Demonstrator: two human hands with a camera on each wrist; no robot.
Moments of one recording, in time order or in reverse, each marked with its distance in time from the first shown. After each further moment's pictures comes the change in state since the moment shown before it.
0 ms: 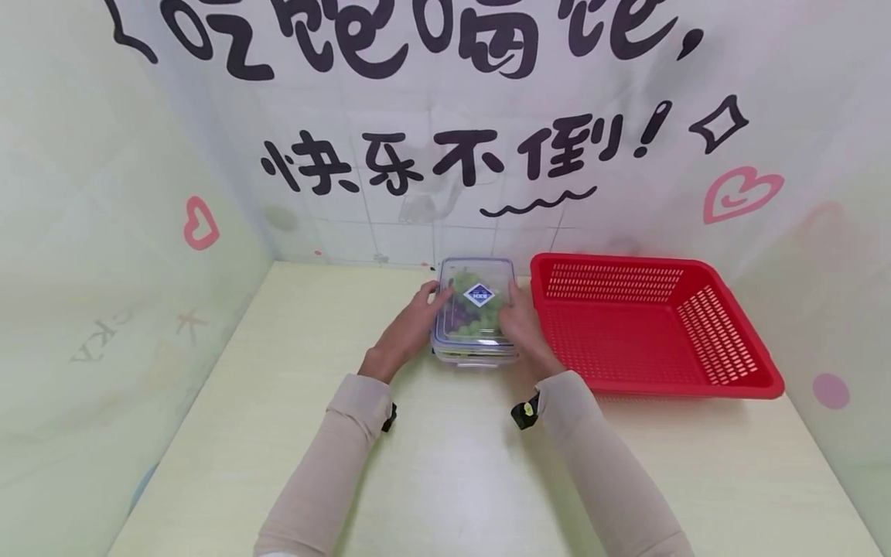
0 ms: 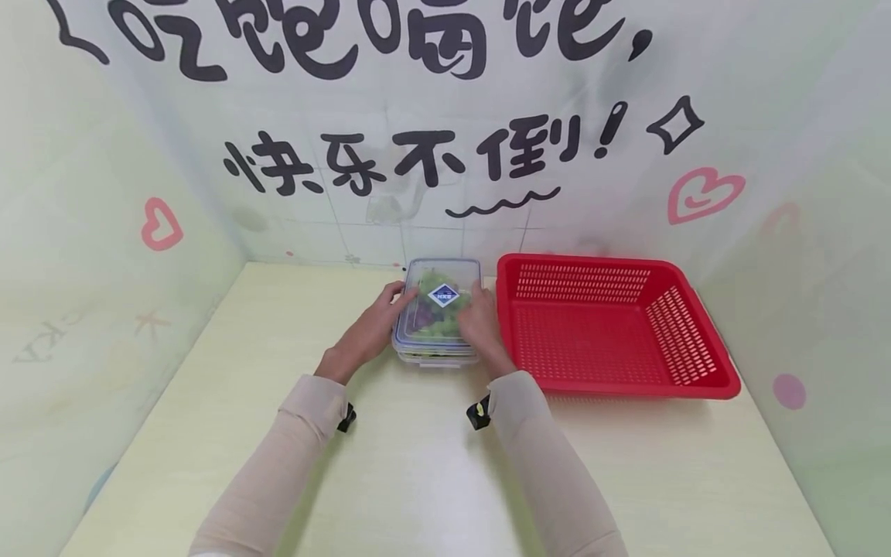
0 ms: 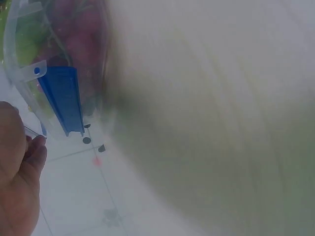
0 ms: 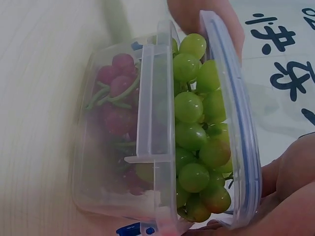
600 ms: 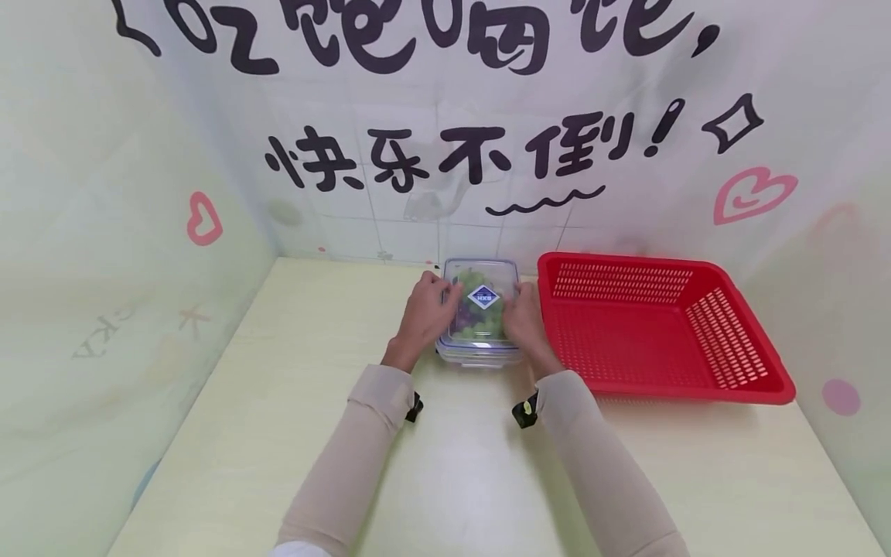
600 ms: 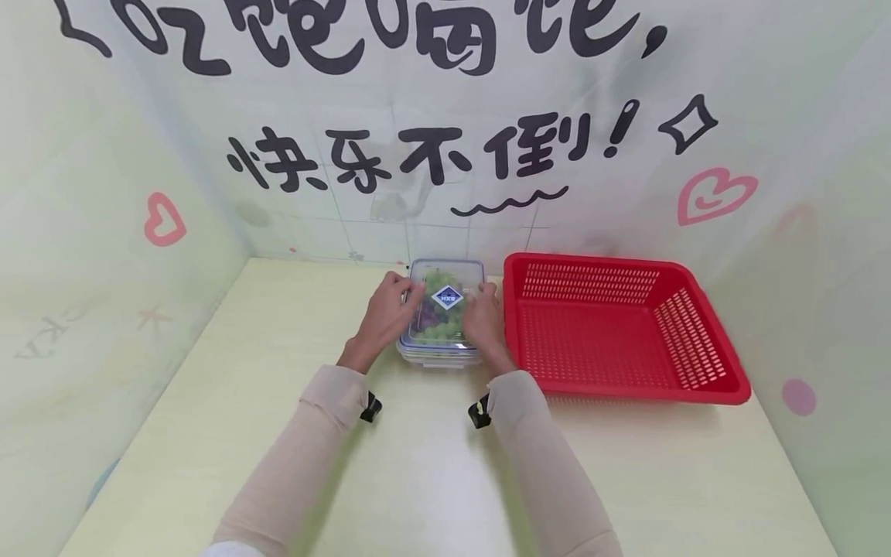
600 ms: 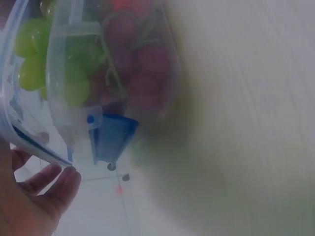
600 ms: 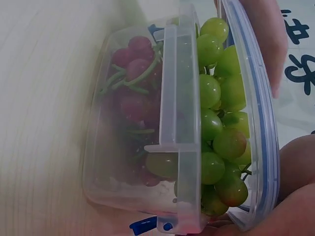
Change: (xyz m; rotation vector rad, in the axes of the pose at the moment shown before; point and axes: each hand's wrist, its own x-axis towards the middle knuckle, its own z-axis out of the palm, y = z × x) left_hand 0.004 0.022 0.010 0.225 0.281 0.253; right_hand 0.015 0.008 0.010 -0.028 0.105 -0.043
